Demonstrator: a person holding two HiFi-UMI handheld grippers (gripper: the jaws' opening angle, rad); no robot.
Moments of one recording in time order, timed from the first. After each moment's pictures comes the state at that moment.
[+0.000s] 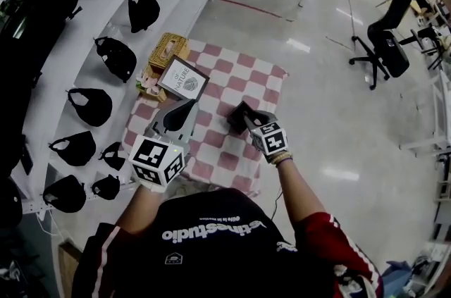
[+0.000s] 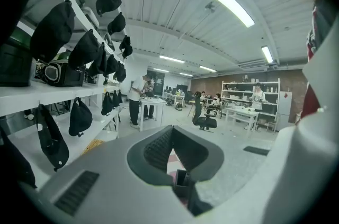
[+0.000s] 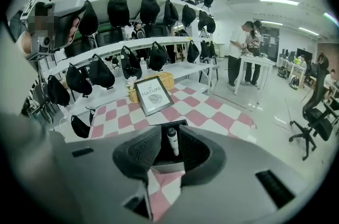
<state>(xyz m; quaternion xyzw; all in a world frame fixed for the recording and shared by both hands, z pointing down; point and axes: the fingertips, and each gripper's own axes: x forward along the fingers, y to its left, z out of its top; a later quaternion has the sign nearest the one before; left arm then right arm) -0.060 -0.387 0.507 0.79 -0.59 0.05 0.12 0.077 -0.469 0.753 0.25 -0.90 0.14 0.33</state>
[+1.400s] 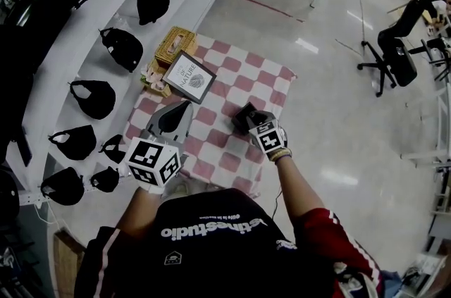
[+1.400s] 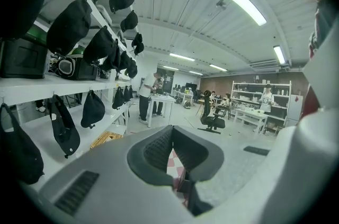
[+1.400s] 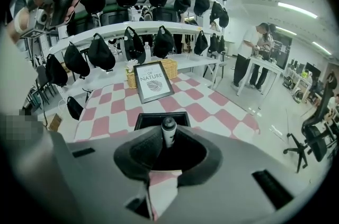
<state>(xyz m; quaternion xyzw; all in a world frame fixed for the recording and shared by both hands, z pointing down) -0.090 -0.381 0.529 0.76 -0.63 0.04 0.15 0.063 -0.481 0.800 0.22 -0.89 0.10 0.39</state>
